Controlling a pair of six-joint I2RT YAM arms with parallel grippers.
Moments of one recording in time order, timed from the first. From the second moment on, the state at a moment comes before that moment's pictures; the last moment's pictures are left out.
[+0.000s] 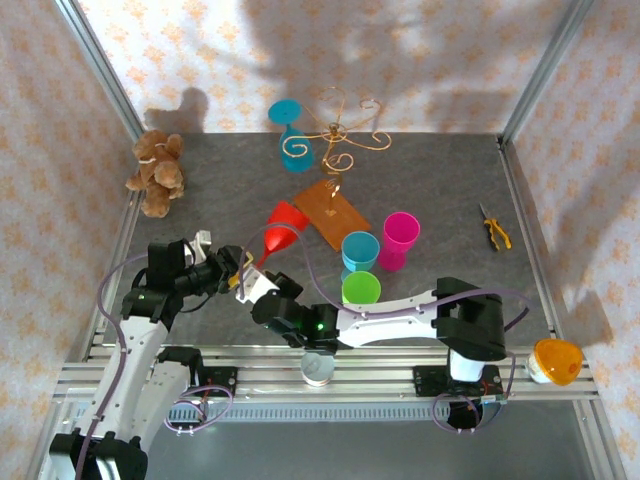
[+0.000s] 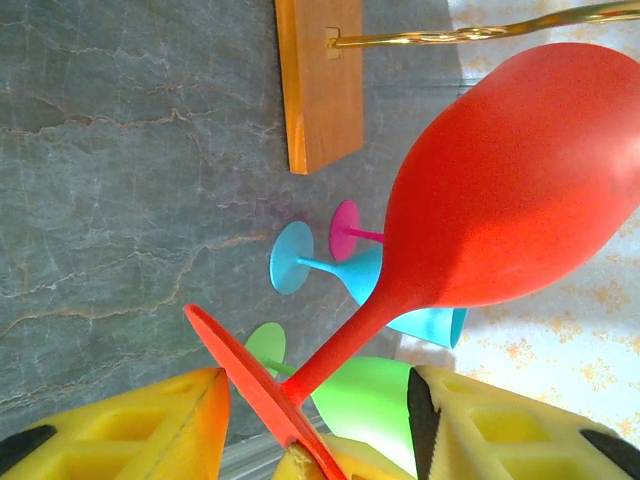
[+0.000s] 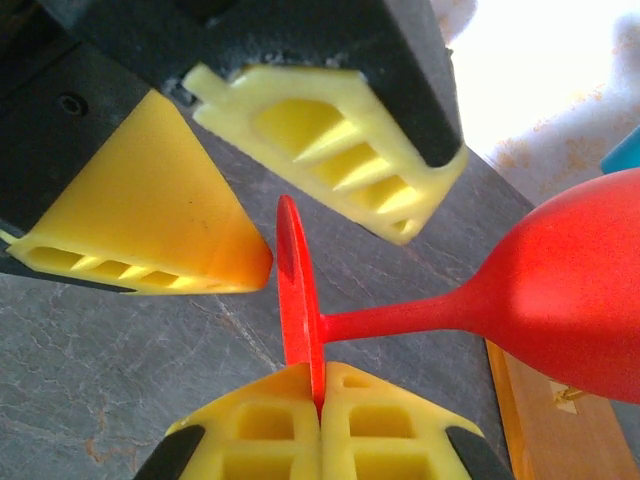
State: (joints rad) left arm -0.02 0.71 0.58 -0.56 0.69 -1.02; right arm 1.41 1.74 1.10 0.16 0.77 -0.10
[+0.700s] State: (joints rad) left arm -0.02 0.71 0.55 -0.51 0.71 -1.06; right arm 1.42 1.75 1.11 0.16 0.77 -0.16
